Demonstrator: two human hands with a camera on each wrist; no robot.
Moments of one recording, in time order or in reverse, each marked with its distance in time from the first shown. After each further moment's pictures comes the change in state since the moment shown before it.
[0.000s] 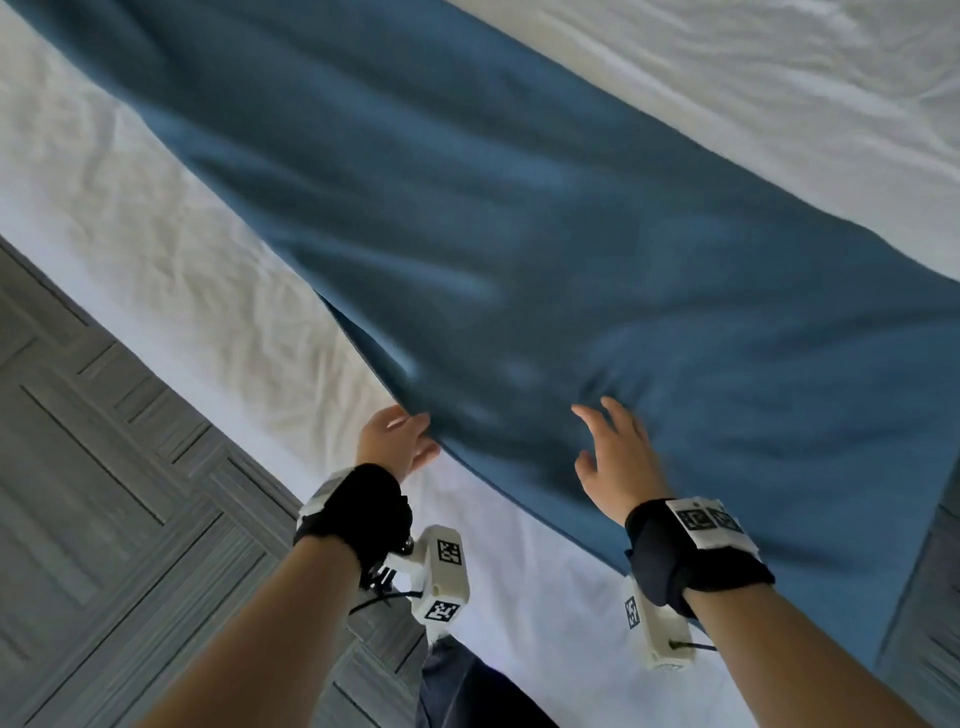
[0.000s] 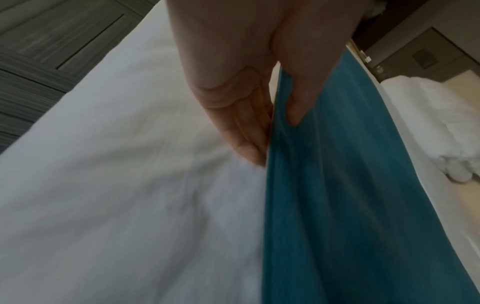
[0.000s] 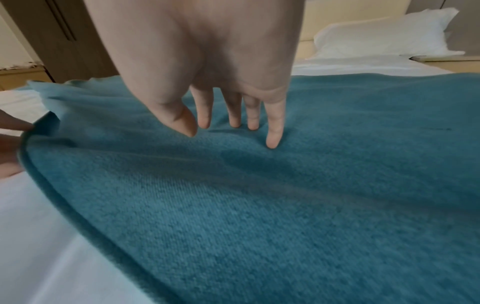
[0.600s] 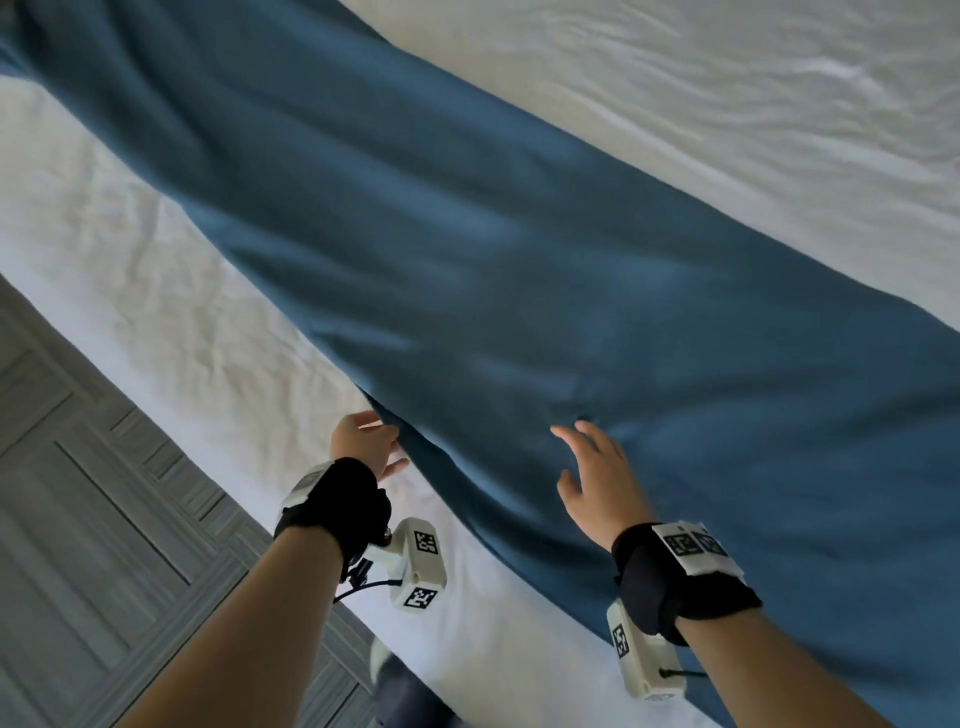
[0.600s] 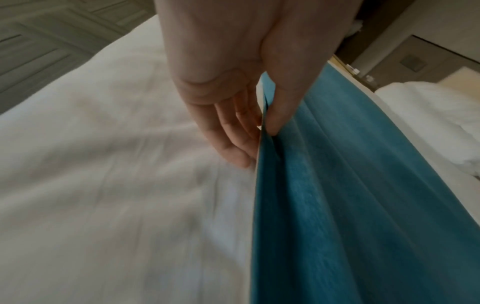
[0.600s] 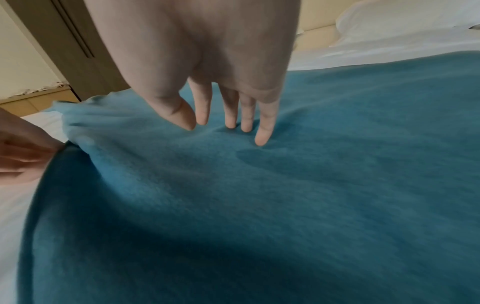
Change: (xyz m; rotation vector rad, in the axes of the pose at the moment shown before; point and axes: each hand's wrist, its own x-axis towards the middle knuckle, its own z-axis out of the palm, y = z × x) left_hand 0.074 0.103 -0.025 0.104 0.102 -0.026; right_hand 0.065 -0.071 -0.022 0.133 -0.024 -0.108
